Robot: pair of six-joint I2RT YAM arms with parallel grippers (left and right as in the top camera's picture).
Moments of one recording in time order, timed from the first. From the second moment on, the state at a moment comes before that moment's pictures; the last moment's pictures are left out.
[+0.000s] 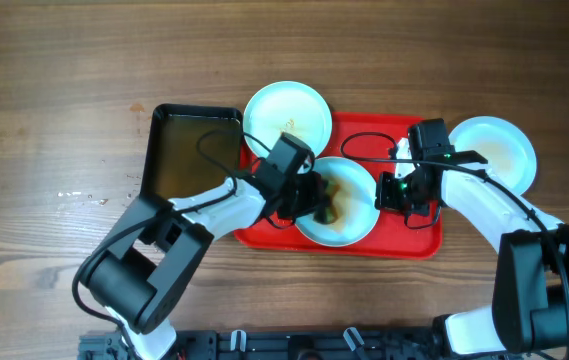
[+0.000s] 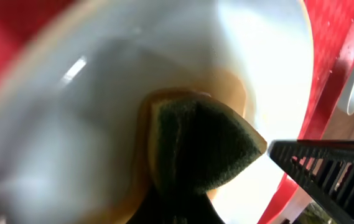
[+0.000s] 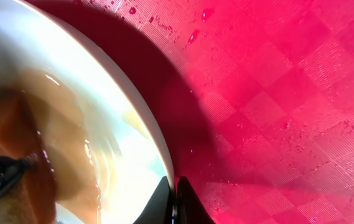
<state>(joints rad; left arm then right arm) -0.66 1.86 0.91 -0.08 0.44 -0.93 0.12 1.63 0.82 -0.64 -0.31 0.28</state>
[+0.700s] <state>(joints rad) -0.33 1.44 0.87 -0.50 -0.07 -0.50 0.12 1.63 0.82 -0.65 -0.27 0.29</state>
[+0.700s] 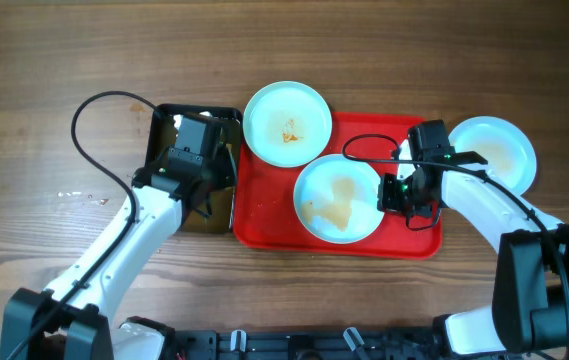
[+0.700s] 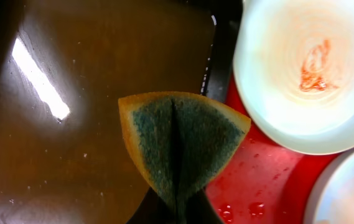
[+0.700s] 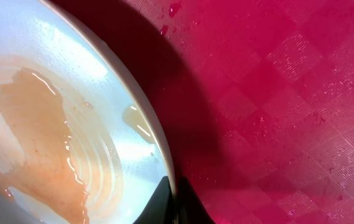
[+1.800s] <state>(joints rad) -0.32 1.69 0.89 -0.57 -0.05 -0.42 0.12 1.63 0.82 -0.65 -0.27 0.29</state>
